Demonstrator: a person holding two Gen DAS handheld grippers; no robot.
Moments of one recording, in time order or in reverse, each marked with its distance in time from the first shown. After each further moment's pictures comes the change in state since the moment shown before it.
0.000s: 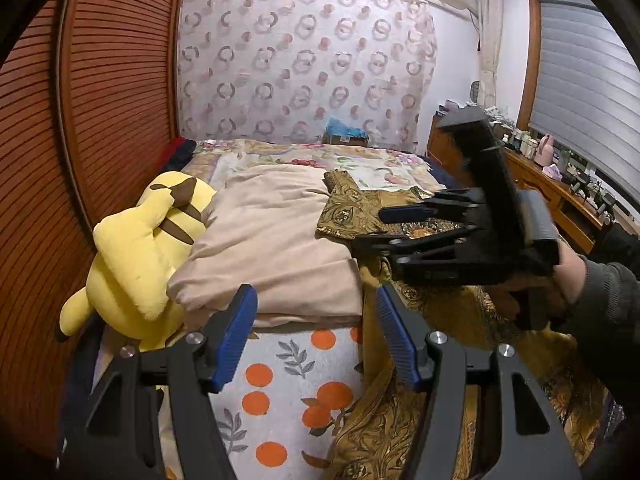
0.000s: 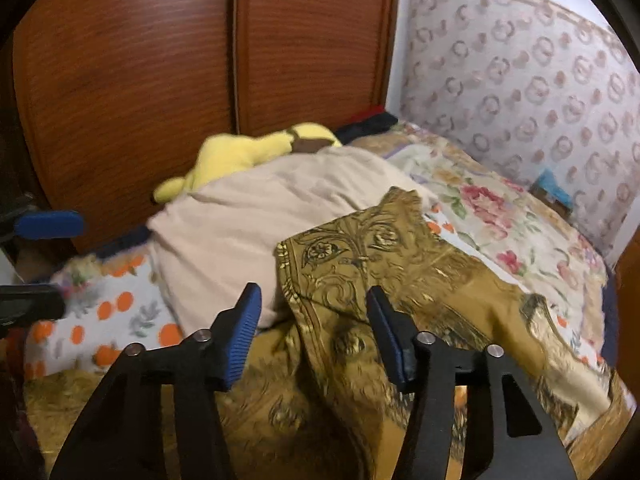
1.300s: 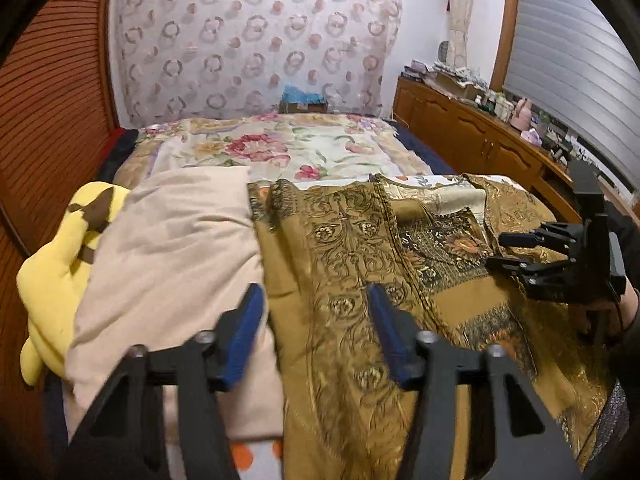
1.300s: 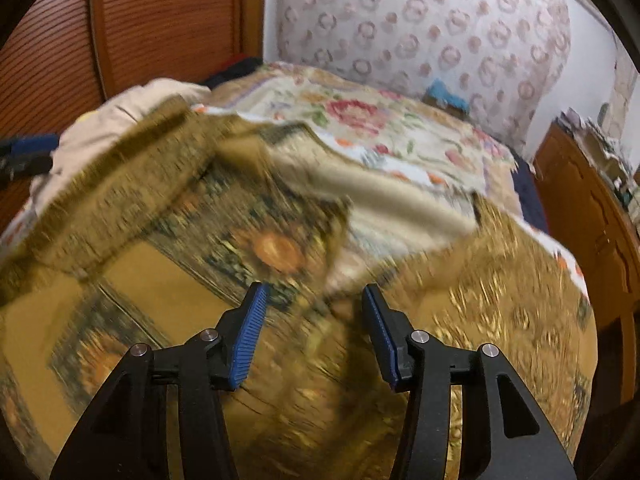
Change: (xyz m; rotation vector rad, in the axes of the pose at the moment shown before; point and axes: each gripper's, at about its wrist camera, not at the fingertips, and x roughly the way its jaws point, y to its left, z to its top) left arm 0.113 -0.066 0.059 0.089 0.156 -0.117; right arm -0.084 -0.146 -0.137 0.282 0.175 -0.287
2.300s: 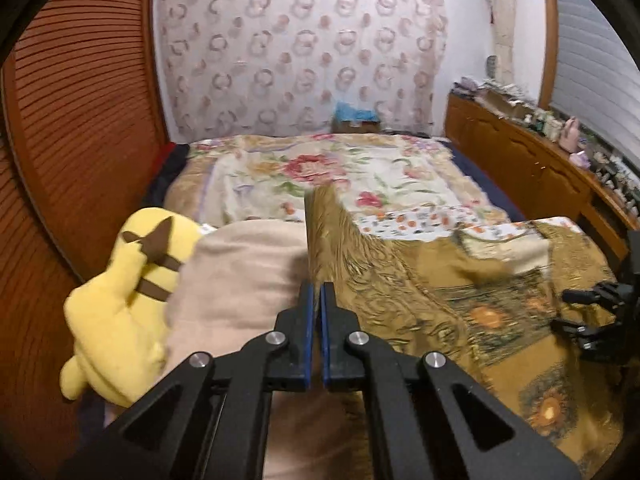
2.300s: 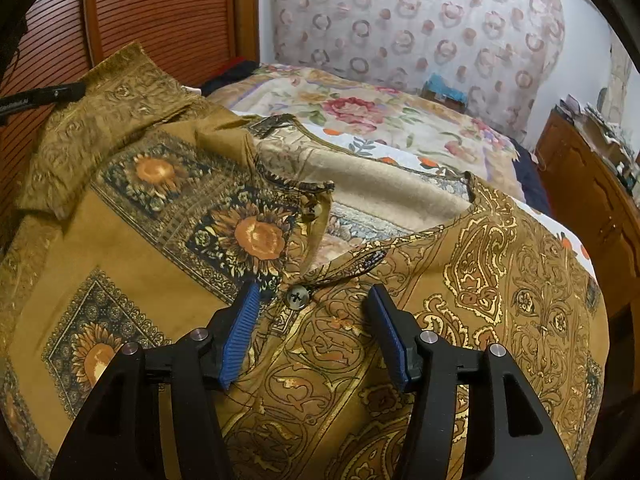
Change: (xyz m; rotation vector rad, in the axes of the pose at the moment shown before) left arm -0.010 0.059 0.044 -0.045 -0.063 0.202; right arm 0.000 -0.012 -0.007 0.039 -0.019 0.035
